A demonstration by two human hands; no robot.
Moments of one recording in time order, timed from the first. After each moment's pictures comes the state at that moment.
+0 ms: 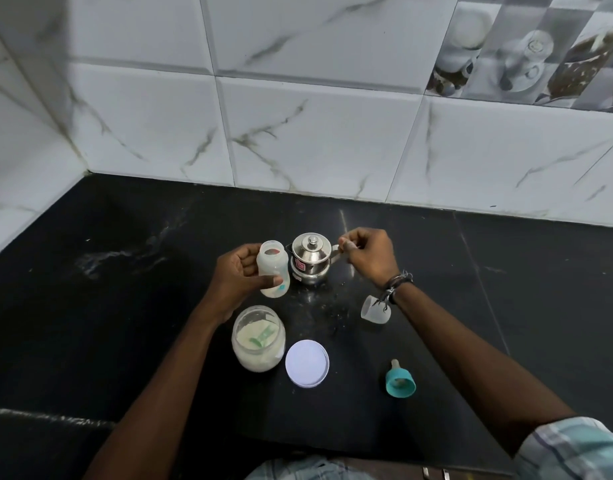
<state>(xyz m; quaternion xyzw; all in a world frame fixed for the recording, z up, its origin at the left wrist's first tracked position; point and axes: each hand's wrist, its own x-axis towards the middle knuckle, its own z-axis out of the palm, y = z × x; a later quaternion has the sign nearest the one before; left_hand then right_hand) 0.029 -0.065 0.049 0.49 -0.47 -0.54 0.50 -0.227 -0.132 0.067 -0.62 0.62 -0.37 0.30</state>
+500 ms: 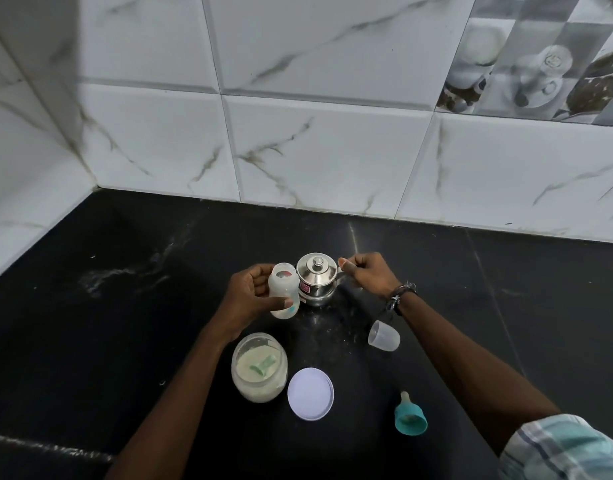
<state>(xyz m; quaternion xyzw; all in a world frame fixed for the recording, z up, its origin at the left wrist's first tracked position) 0.020 -0.084 0.044 0.52 -0.48 -0.53 0.47 -0.238 -0.181 0.030 -0.62 0.59 -0.28 0.44</state>
